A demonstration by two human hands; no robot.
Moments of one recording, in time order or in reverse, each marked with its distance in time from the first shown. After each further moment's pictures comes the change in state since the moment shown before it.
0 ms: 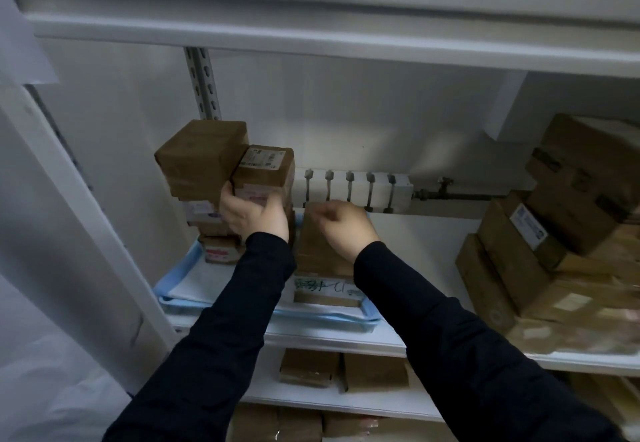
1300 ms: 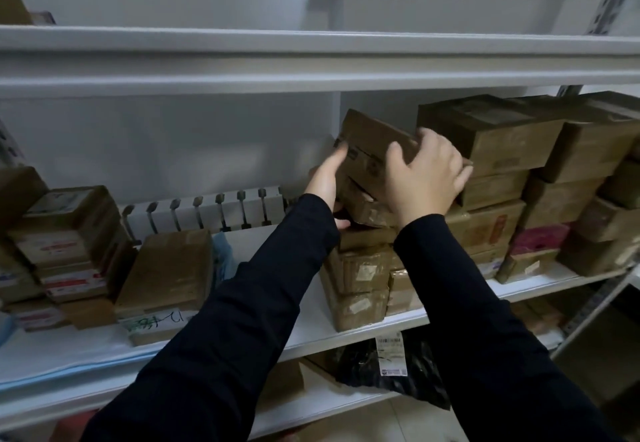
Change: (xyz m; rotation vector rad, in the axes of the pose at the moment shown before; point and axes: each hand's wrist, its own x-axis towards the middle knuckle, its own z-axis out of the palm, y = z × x) left_hand -0.268 0.067 0.207 -0.044 -1.011 -0.465; right_hand -0.129 0.124 -0.292 -0.286 1.083 0.225
